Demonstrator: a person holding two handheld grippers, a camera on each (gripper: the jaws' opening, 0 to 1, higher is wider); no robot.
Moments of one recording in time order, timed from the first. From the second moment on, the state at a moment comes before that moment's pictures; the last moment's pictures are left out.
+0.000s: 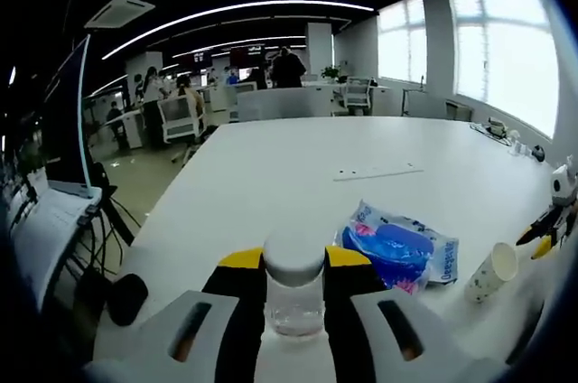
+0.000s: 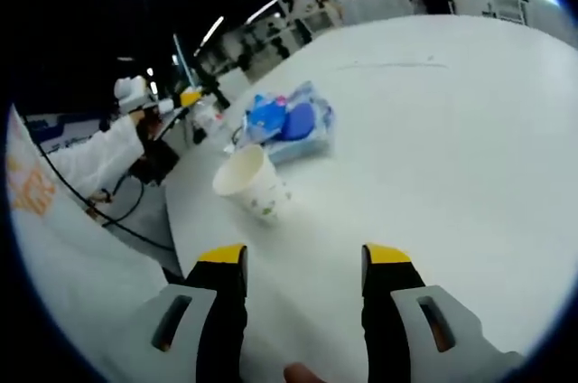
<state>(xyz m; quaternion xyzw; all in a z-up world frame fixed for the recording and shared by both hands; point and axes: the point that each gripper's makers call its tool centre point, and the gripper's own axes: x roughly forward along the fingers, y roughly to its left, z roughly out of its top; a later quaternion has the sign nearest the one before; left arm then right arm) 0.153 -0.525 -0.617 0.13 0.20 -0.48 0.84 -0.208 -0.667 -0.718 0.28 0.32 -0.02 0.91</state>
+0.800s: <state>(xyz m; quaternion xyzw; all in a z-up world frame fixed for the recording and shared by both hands) 0.206 -0.647 -0.563 0.15 0.15 -0.52 0.83 -0.212 -0.664 -0.724 0.29 0.32 -0.02 0.90</state>
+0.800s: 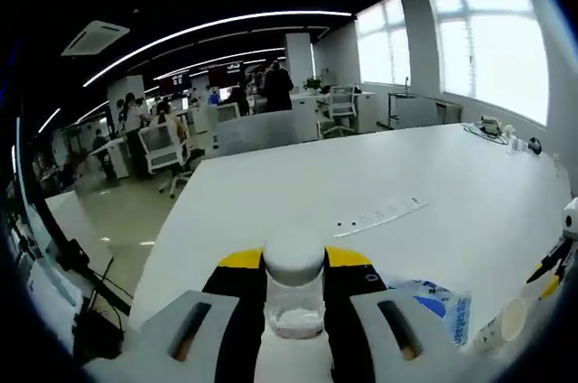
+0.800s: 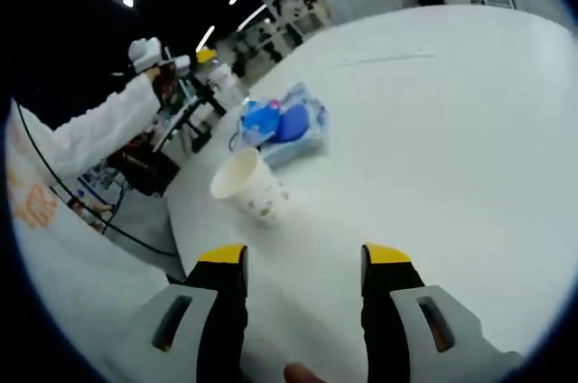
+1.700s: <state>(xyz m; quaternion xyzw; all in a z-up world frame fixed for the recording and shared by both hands) 0.213 -0.692 -0.624 0.14 0.24 -0.49 0.83 -0.223 -0.677 -0.726 0.32 0.31 -0.06 0.89</state>
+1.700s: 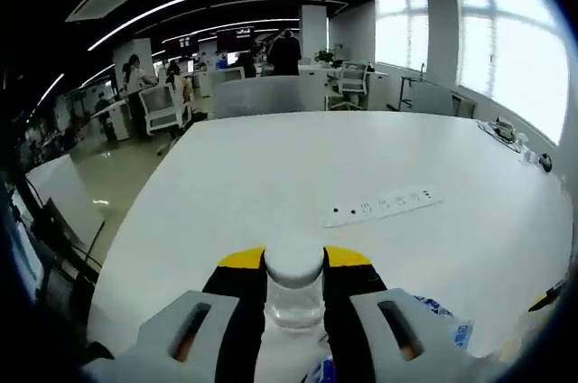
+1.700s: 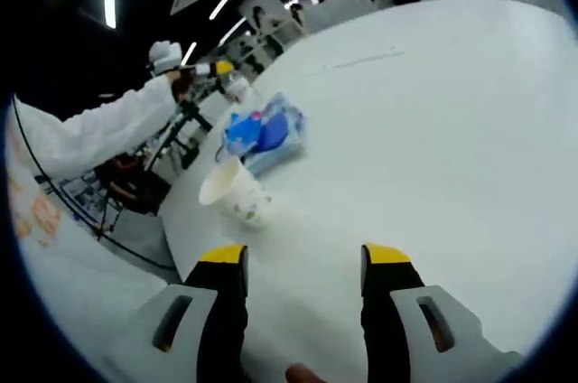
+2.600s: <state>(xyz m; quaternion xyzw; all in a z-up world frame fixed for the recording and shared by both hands) 0.199 -0.688 -0.589 0.12 0.22 -0.48 0.84 -0.229 -0.678 -0.702 0.32 0.26 -0.06 0.91</state>
